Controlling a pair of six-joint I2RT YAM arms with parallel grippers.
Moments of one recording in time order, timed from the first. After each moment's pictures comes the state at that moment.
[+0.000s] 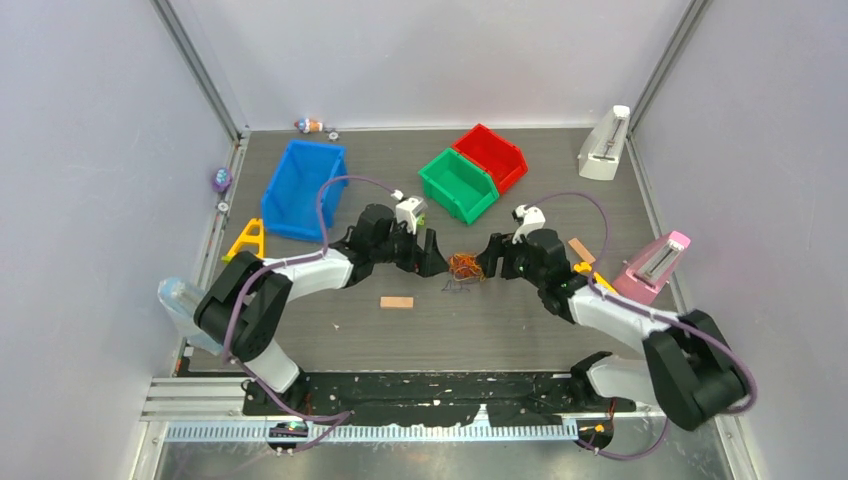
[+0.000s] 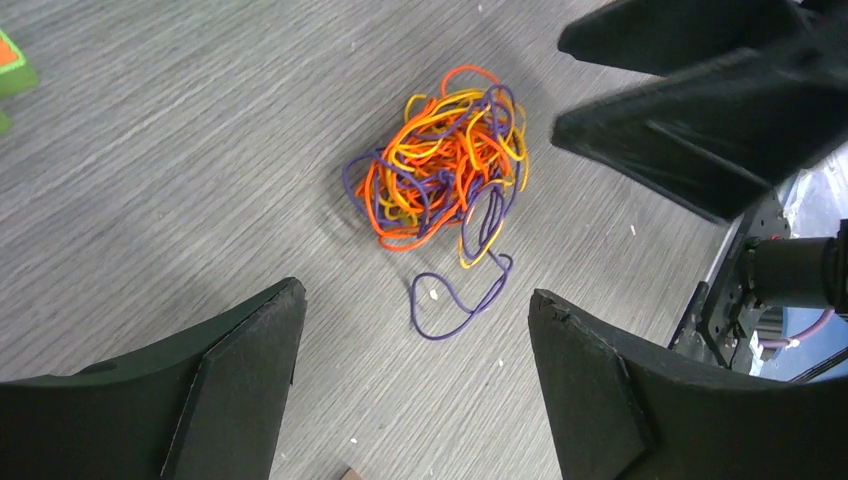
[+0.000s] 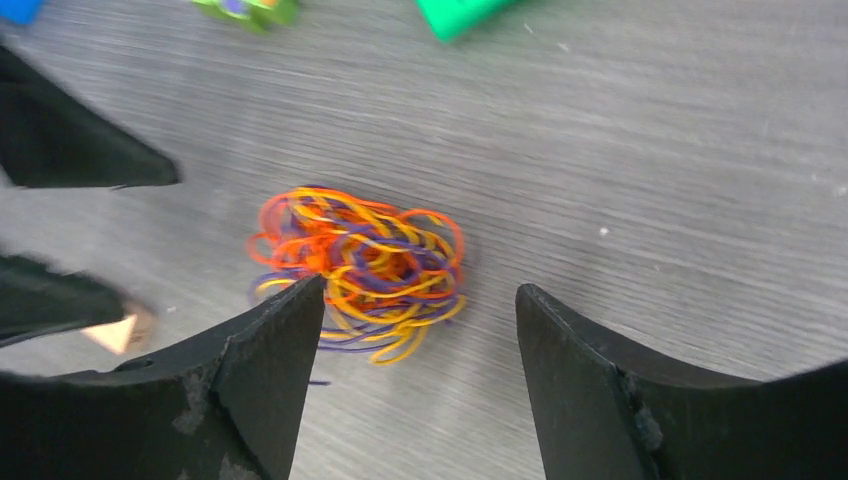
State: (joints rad) left arm -0.60 1.62 0.79 0.29 0.46 -0.37; right arm 0.49 1.16 0.42 0.30 -0.03 0.32
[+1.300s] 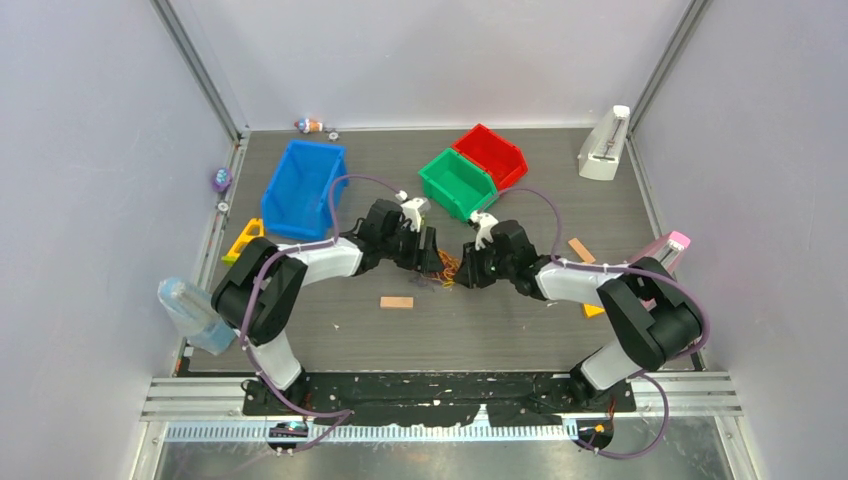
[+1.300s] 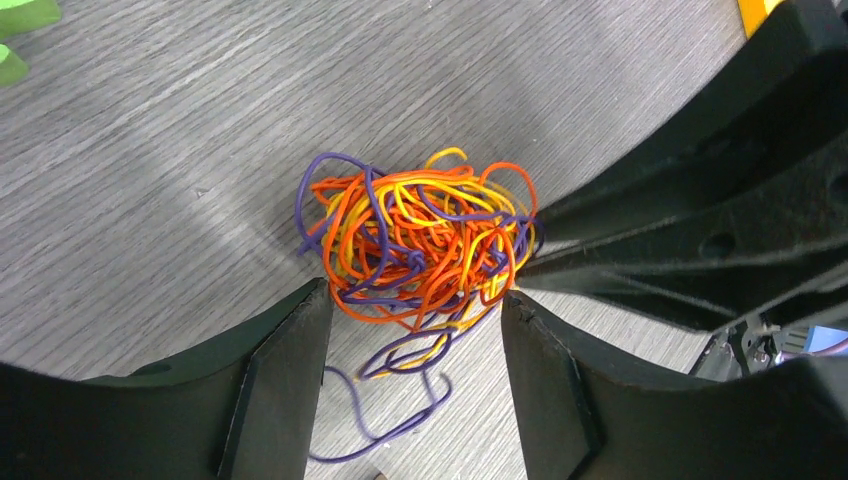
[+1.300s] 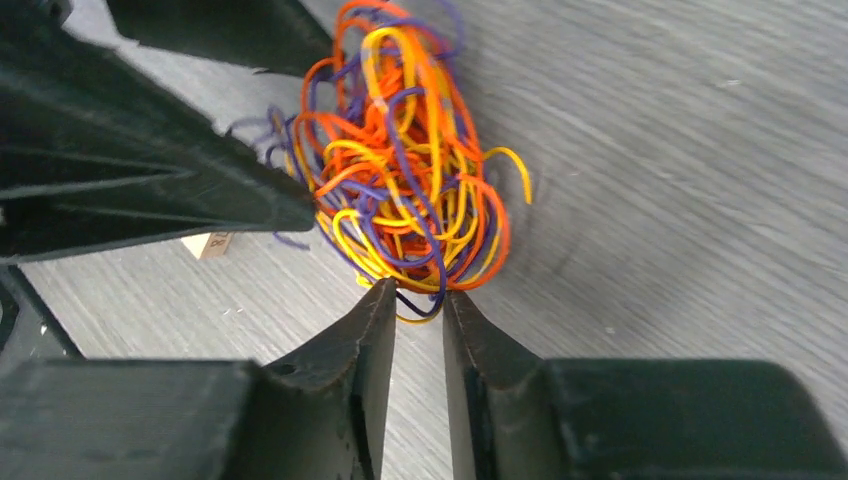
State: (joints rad) left arm -0.59 1.74 0.90 0.12 0.43 -0.37; right arm 0.55 1.53 0.61 0.22 -0.32 0.31
